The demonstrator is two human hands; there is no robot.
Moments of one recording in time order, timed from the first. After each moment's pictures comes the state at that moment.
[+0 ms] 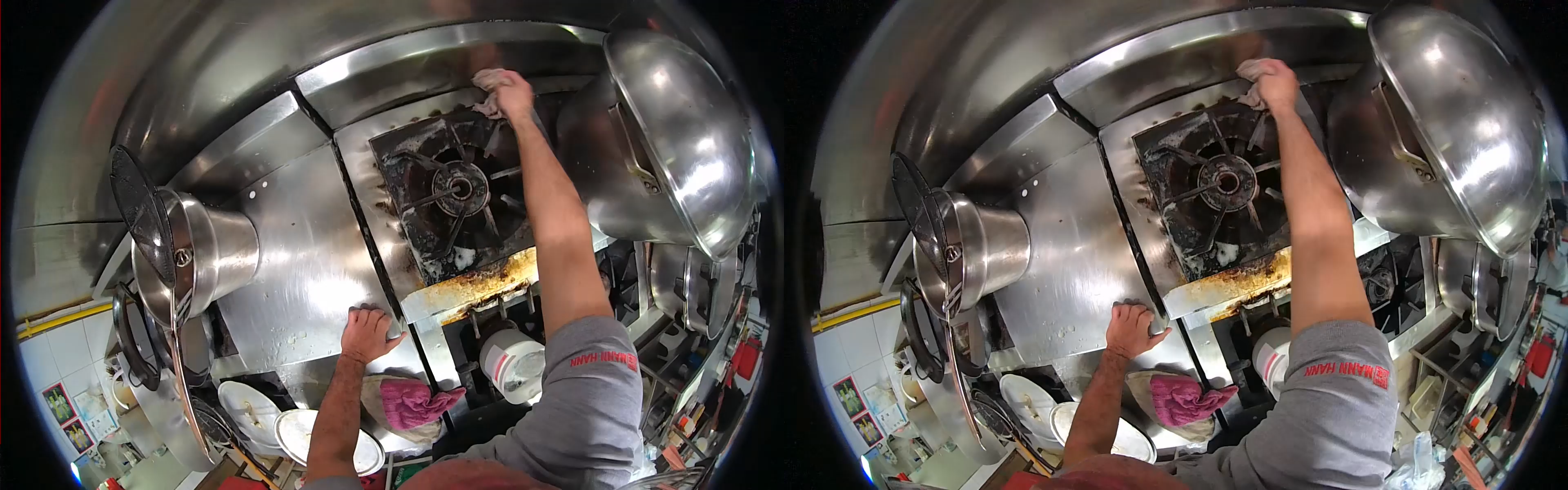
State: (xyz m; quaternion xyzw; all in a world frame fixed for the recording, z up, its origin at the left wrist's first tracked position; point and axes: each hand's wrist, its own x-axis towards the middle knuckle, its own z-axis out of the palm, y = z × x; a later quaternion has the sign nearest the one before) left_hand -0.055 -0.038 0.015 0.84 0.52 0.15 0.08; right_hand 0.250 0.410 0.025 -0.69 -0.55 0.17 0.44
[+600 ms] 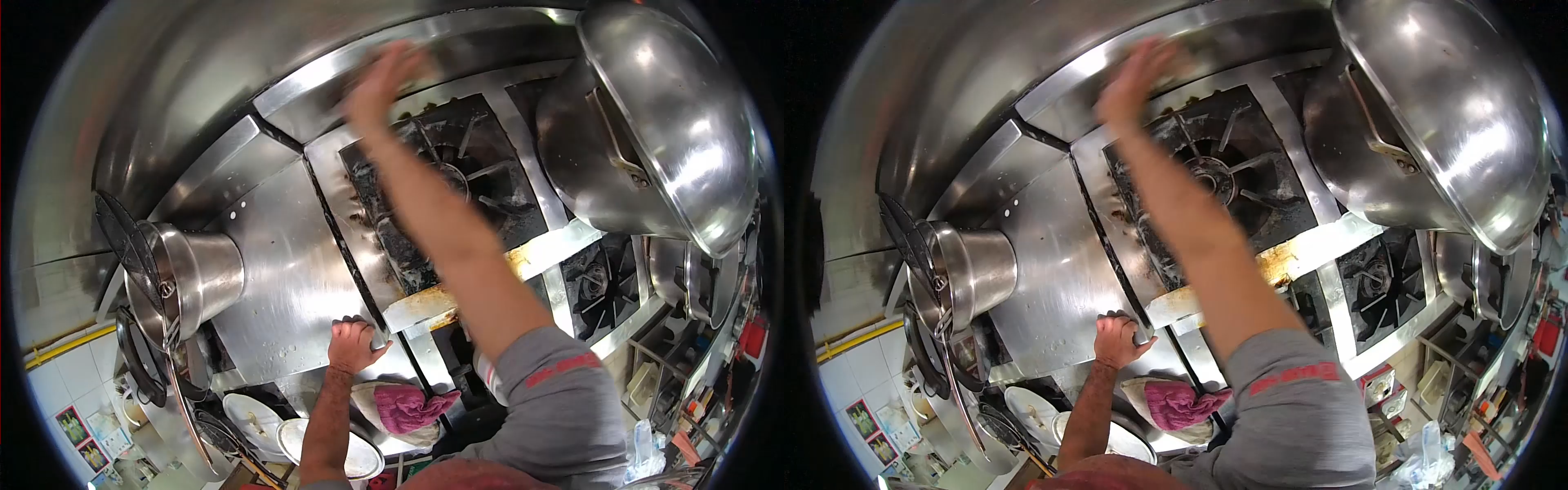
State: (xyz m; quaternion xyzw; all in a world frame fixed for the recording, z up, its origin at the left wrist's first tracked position) left_hand -0.051 -0.038 0.015 0.83 0.54 0.10 0.09; right_hand 0.053 0.381 0.058 -0.52 -0.51 0.11 0.67
